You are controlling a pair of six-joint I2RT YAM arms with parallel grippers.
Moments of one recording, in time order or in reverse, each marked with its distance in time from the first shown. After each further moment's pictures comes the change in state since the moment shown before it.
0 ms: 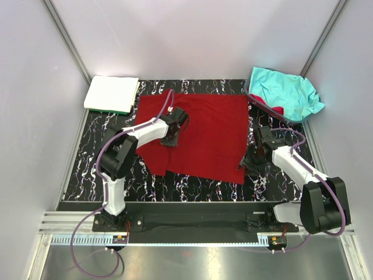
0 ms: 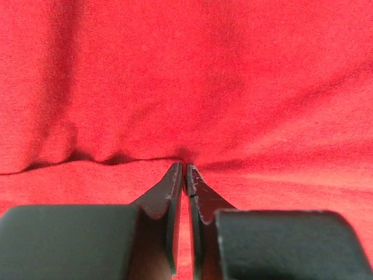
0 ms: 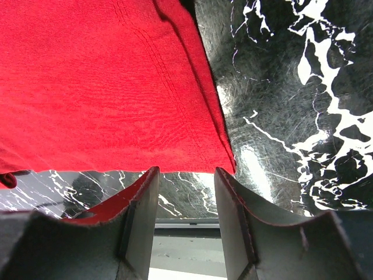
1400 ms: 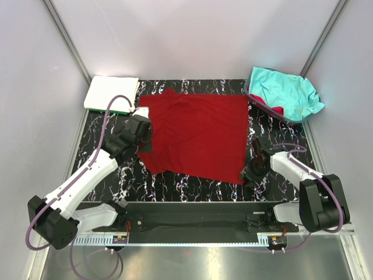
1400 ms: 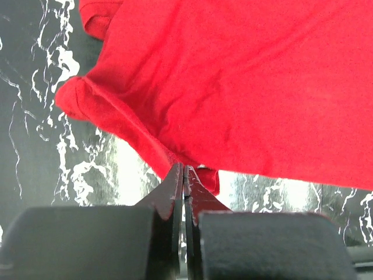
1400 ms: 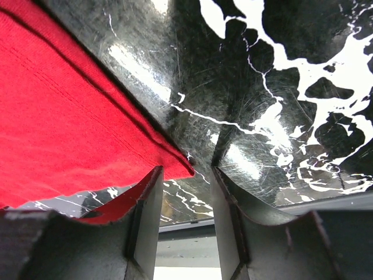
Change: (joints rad) left arm 0.011 -0.838 -0.320 -0.100 -0.003 -0.055; right arm 0.000 0.009 -0.132 -0.001 0.021 0.203
